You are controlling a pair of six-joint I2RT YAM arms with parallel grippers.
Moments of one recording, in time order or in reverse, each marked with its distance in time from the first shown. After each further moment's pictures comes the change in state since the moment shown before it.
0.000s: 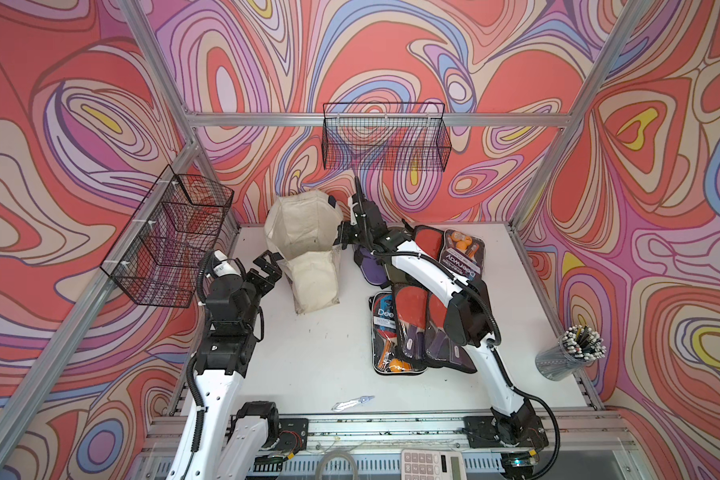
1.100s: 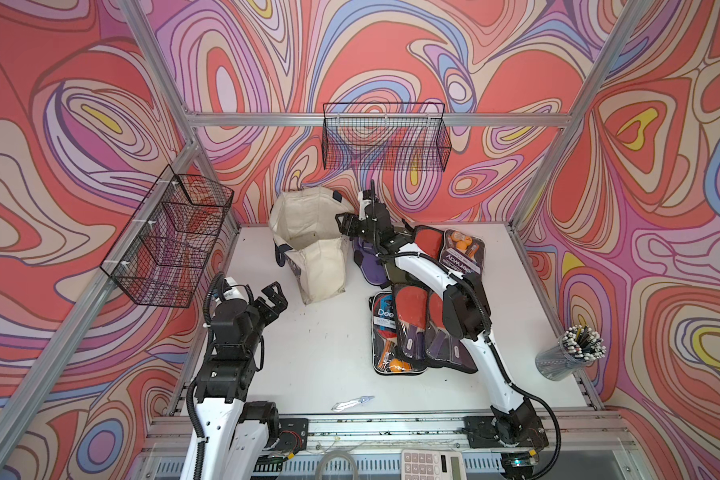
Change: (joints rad) left arm 0.000 -0.160 -0.140 -0.183 0.047 0.058; right arm -0.064 0.040 -0.106 0.337 -0.036 0.007
